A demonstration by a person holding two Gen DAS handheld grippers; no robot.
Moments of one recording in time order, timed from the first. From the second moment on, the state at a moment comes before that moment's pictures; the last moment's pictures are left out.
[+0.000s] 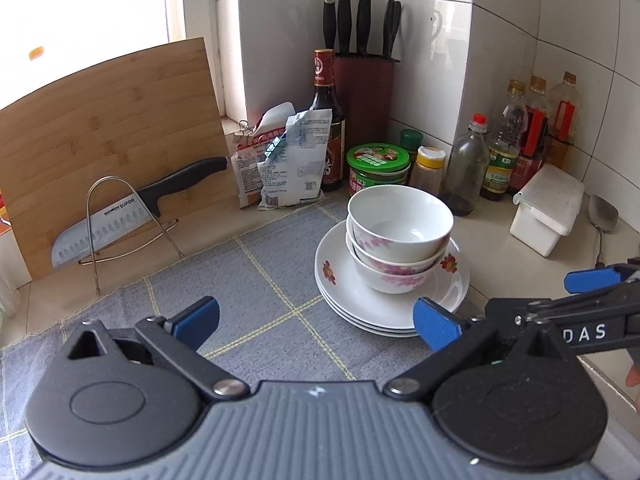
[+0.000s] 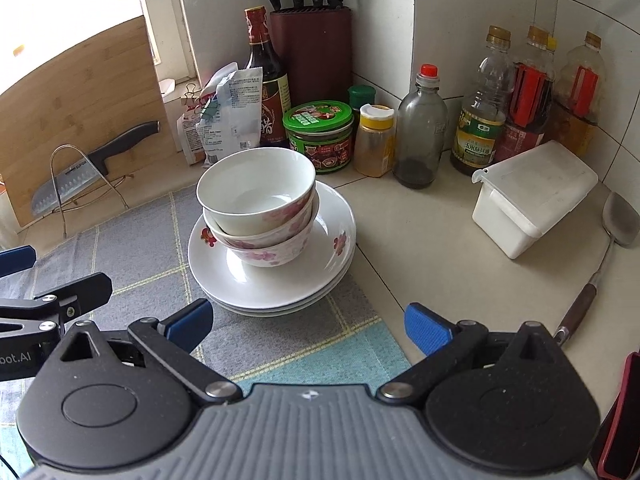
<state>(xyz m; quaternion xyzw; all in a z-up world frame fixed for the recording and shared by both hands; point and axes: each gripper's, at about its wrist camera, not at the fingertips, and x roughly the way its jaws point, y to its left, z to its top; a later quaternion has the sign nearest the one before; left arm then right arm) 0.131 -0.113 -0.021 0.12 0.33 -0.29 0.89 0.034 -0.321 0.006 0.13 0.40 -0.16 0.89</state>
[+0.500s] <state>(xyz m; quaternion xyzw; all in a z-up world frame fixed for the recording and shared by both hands) 0.135 -0.115 -0.020 0.12 0.33 -0.28 0.89 0.040 -0.324 0.011 0.13 0.40 -0.16 0.89</state>
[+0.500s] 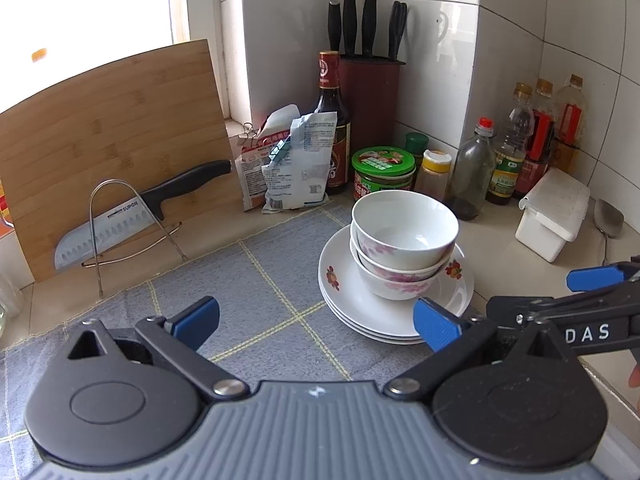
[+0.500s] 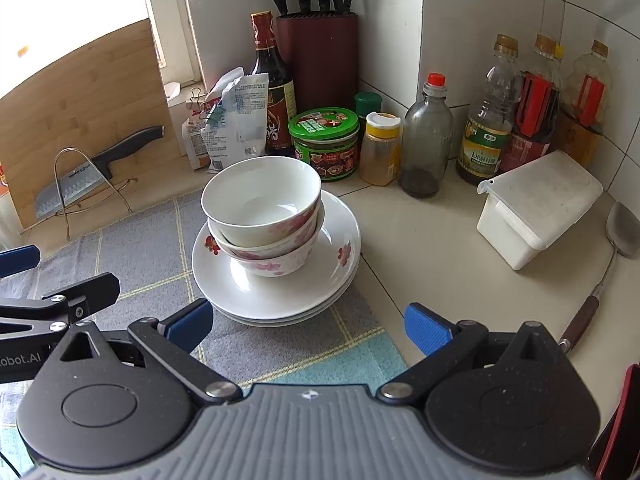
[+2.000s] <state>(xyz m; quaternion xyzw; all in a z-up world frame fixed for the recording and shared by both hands) 0.142 -0.125 -0.023 0.11 0.33 -0.28 0.89 0.047 -0.334 0.012 0.12 0.40 -0.17 0.89</state>
